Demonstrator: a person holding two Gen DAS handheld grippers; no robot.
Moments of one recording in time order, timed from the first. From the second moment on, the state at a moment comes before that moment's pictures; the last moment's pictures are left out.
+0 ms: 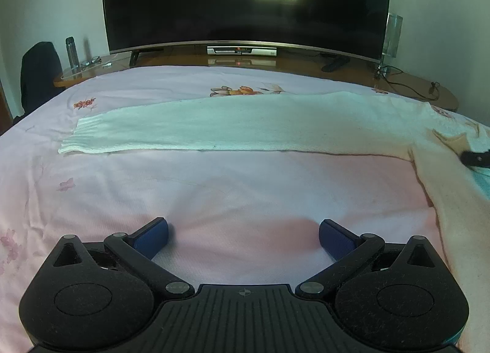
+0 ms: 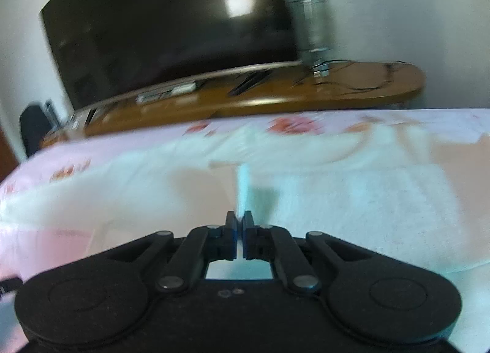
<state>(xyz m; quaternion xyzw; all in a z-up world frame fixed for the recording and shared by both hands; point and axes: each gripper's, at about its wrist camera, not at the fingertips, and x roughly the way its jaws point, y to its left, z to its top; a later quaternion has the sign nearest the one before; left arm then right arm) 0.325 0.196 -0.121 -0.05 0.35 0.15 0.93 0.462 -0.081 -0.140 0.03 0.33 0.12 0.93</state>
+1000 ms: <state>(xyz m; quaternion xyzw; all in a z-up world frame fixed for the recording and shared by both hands) 0.490 0.034 -0.122 -0.24 0.37 -0.08 0.89 0.333 -0.283 -0.118 0.15 0.27 -0.07 0.95</state>
